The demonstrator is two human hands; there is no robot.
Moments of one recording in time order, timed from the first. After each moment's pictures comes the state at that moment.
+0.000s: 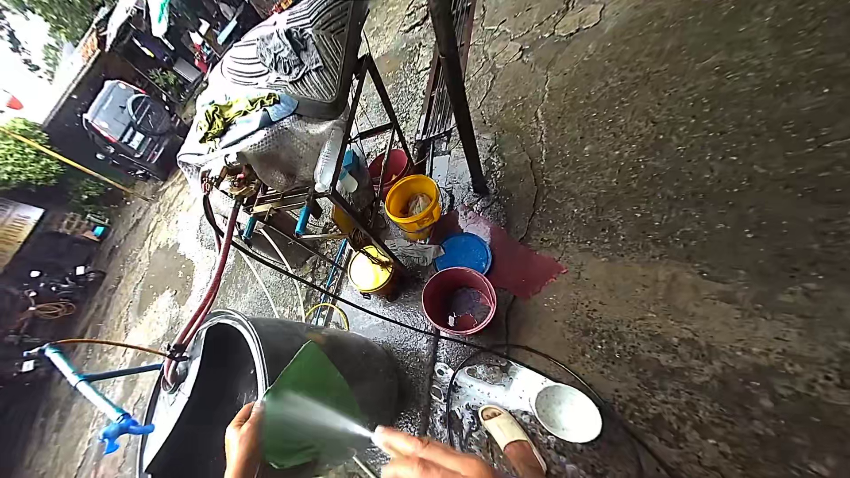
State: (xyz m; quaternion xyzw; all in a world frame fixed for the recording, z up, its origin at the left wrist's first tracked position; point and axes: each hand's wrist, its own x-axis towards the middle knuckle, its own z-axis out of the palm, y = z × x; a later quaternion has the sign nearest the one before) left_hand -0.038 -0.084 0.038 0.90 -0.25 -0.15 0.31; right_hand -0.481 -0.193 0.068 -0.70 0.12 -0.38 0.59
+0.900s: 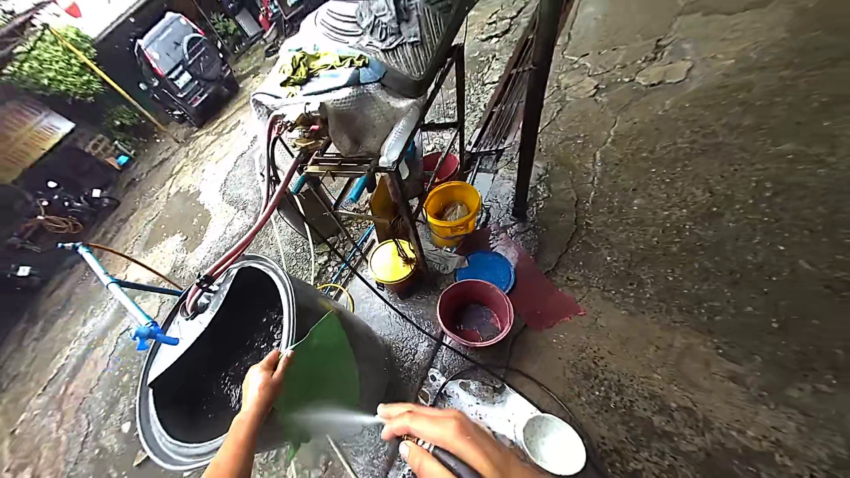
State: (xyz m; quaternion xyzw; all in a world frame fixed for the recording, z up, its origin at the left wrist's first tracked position) left_hand -0.016 -0.059 0.031 0.91 -0.40 -0.10 0.06; right_hand -0.429 -0.186 0.060 -0.75 0.02 -0.27 0.61
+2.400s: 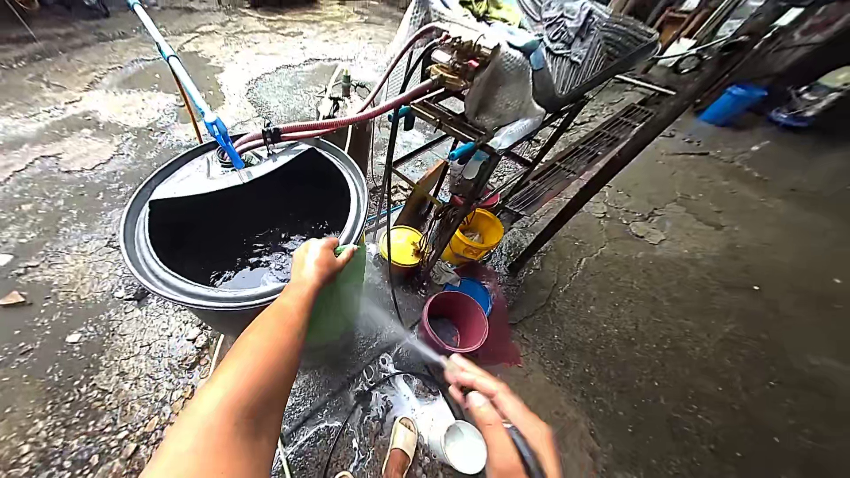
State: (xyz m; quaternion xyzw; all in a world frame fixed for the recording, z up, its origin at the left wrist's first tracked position) left_hand -0.020 -0.049 0.028 0.90 -0.40 -0.06 0.15; right_hand -0.416 -0.048 0.046 -0.75 0.24 -0.34 0.51
